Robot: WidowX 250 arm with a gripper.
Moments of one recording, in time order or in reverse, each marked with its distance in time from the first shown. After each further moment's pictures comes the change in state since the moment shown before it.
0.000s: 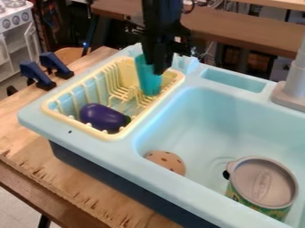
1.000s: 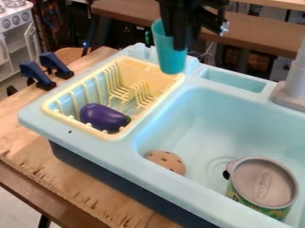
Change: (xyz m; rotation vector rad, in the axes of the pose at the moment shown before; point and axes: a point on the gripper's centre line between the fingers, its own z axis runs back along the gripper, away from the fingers) arm -0.032 -0.050 0.075 0.073 -0.155 -0.225
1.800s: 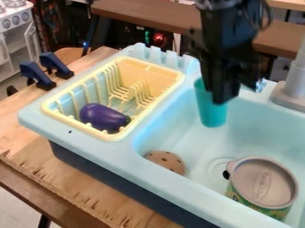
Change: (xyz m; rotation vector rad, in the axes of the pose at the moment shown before) arm 0.002 -0.058 -0.044 -0.241 0.053 -0.167
